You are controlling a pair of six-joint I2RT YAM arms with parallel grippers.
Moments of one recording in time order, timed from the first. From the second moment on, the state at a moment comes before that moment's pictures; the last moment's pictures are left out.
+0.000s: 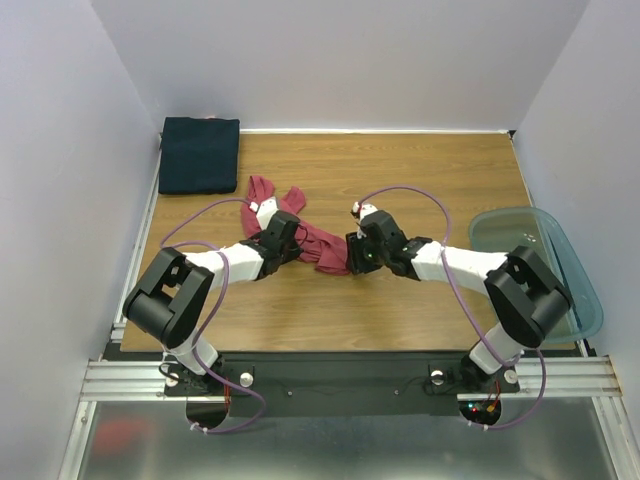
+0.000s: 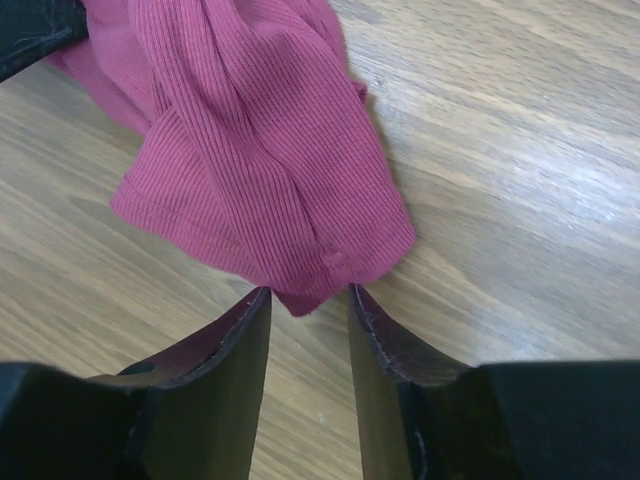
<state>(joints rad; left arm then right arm) -0.59 1.59 0.74 0.06 -0.30 -0.86 0.71 1.59 0.86 -0.06 0.01 0.38</state>
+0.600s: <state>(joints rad) -0.55 1.59 0.75 0.04 -0.29 -0.84 0.73 1.56 0.88 -0.10 0.19 0.43</state>
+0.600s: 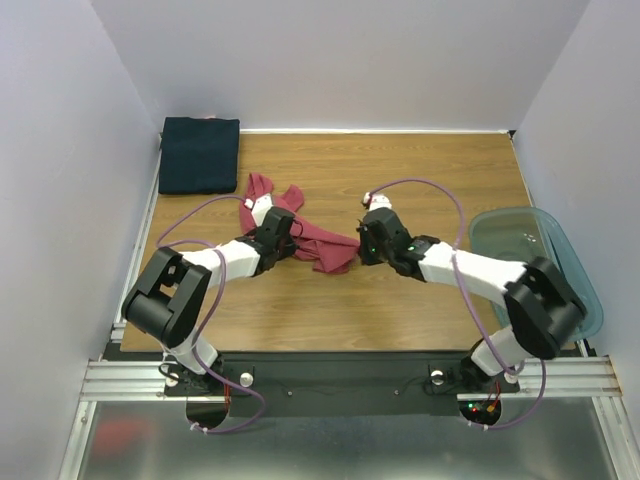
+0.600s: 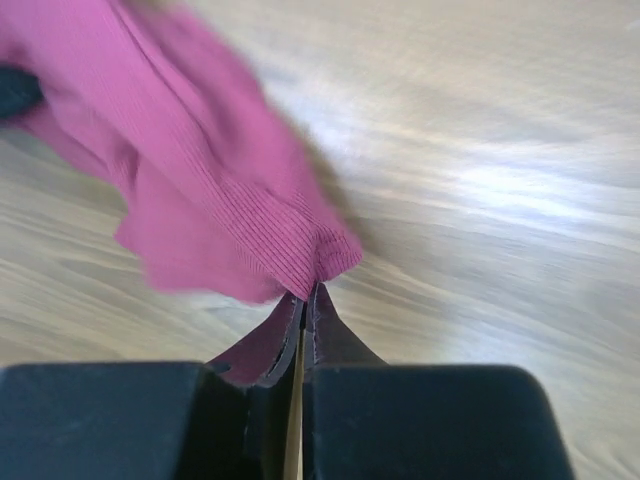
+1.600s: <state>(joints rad) -0.53 1.99 1.56 -0.27 -0.20 -0.58 0.74 1.01 0.89 -0.51 0.60 0.70</state>
